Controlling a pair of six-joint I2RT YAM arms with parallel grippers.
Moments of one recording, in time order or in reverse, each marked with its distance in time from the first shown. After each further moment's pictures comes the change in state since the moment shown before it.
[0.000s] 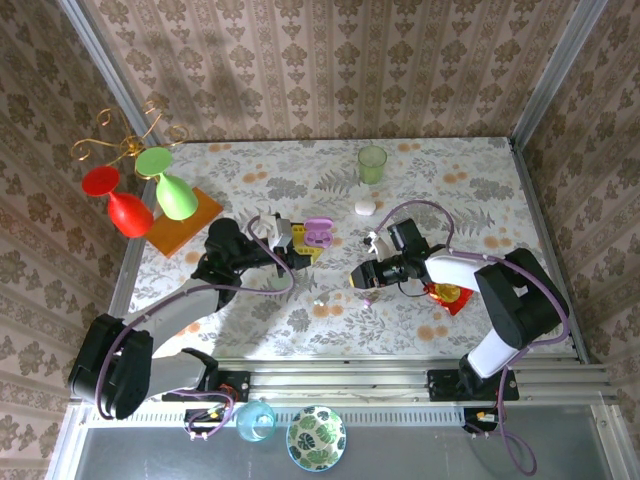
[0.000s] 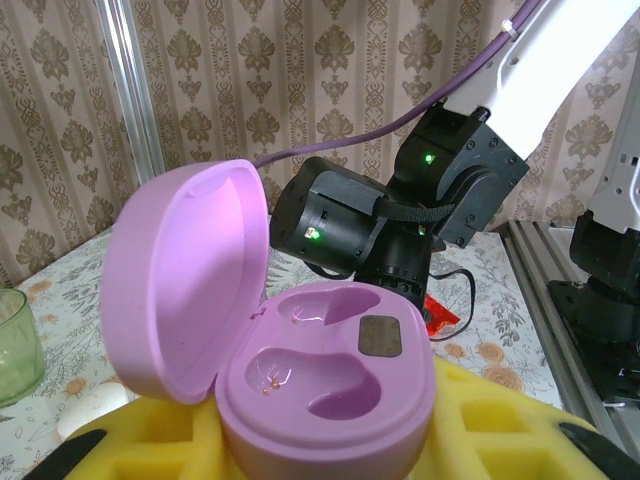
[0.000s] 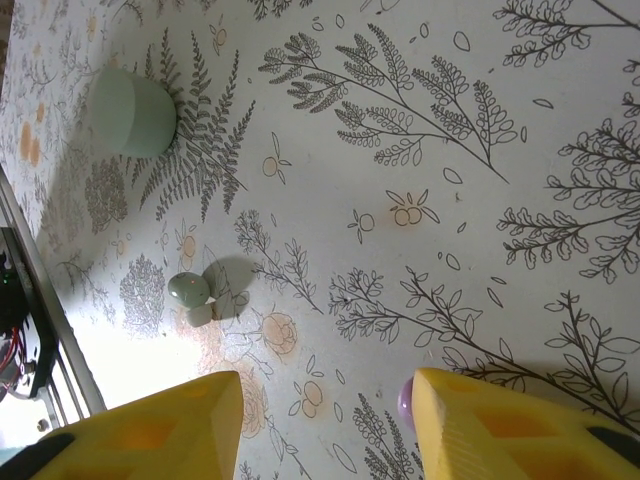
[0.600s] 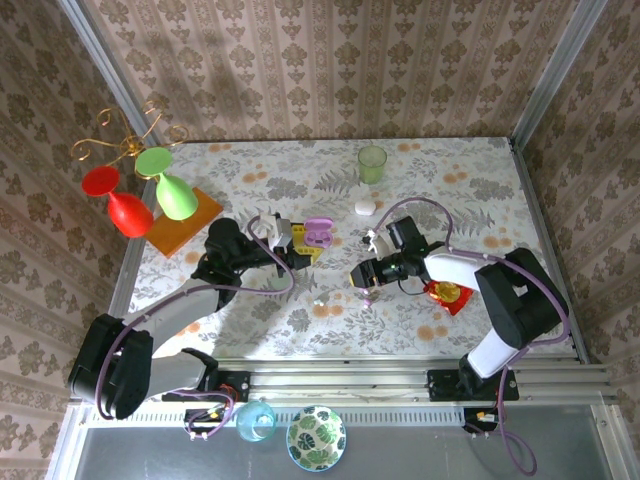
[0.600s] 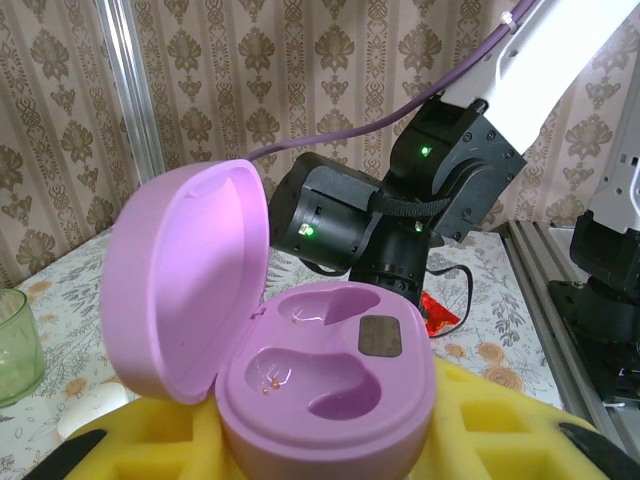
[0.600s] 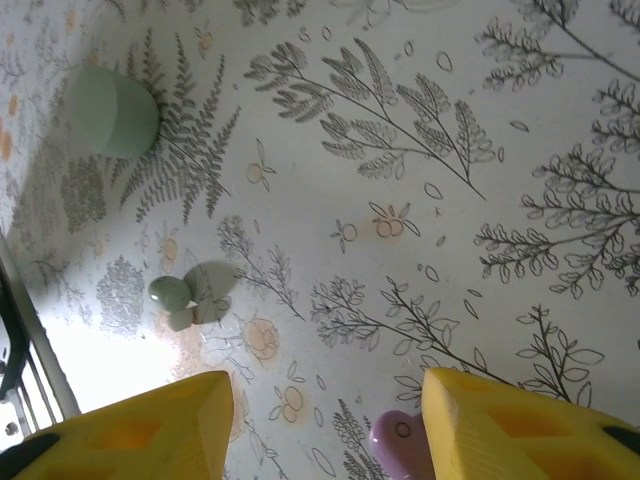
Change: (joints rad) left arm 0.000 0.000 0.000 0.000 0.000 0.000; right arm 0.002 0.007 0.028 -0.045 0.043 -0.049
